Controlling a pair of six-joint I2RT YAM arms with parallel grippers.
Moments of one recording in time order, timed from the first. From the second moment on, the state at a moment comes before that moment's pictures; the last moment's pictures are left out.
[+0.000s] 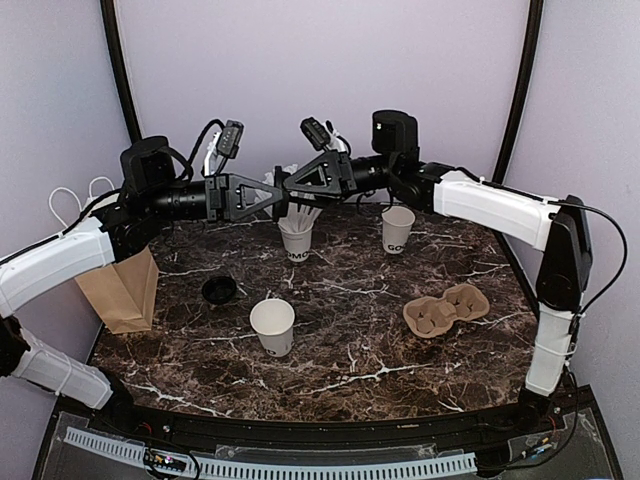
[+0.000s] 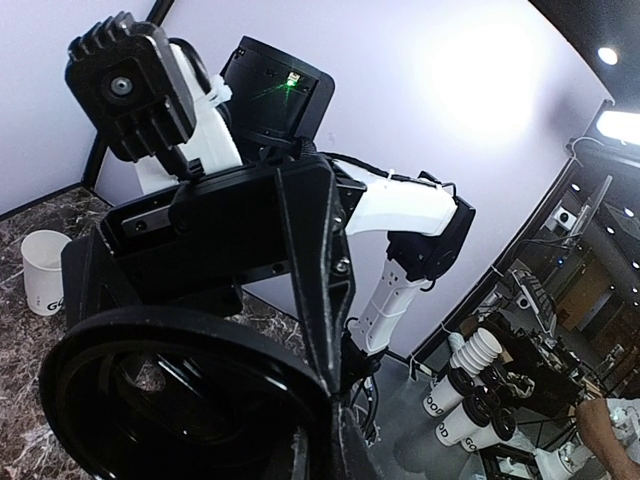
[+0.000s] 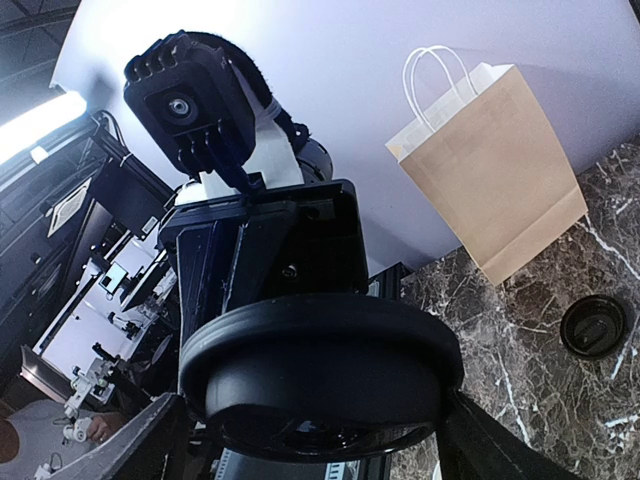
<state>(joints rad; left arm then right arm) -0.60 1.28 1.12 0.16 0.85 -0.55 0.75 1.91 1.75 0.08 -1.16 0.68</state>
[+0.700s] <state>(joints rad) -0.61 1.20 1.12 -0.12 0.73 -0.41 0.70 1.90 1.70 -0.04 -1.15 0.49</state>
